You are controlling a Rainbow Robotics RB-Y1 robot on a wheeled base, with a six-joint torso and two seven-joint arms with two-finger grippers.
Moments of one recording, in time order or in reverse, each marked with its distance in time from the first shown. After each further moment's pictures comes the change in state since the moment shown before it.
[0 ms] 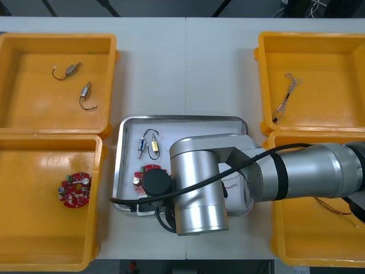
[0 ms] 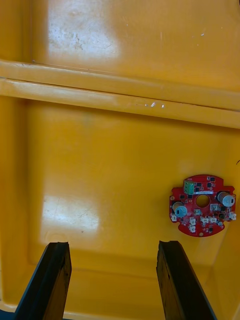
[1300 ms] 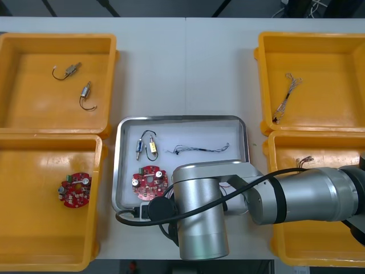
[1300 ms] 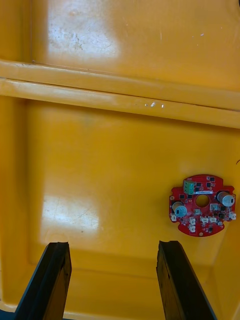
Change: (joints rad) right arm 0.116 0.019 0.027 0.000 0.210 -0.006 -0.013; left arm 0.000 0.000 0.000 0.000 0.000 0.000 0.000
